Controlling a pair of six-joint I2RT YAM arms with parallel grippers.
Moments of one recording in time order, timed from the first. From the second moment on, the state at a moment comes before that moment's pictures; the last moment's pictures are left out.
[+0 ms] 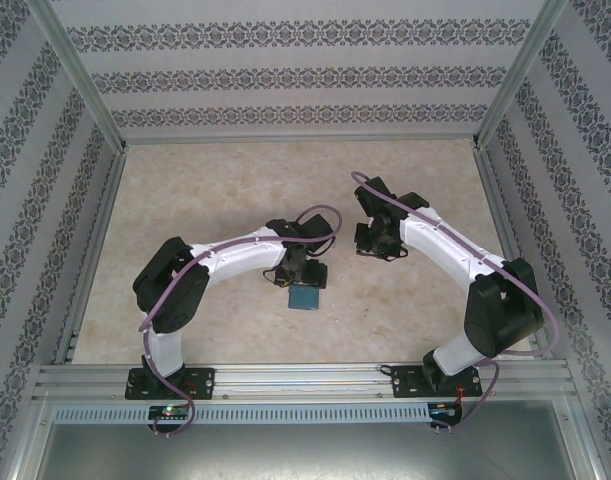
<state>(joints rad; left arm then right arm) -0.83 1.89 1.37 -0.86 0.06 -0.74 0.45 1.54 1.18 -0.96 -0.02 0.63</state>
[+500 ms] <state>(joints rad) -0.83 1.92 1.37 -0.87 0.06 -0.74 0.45 1.54 1.17 -0.95 -0.02 0.63</state>
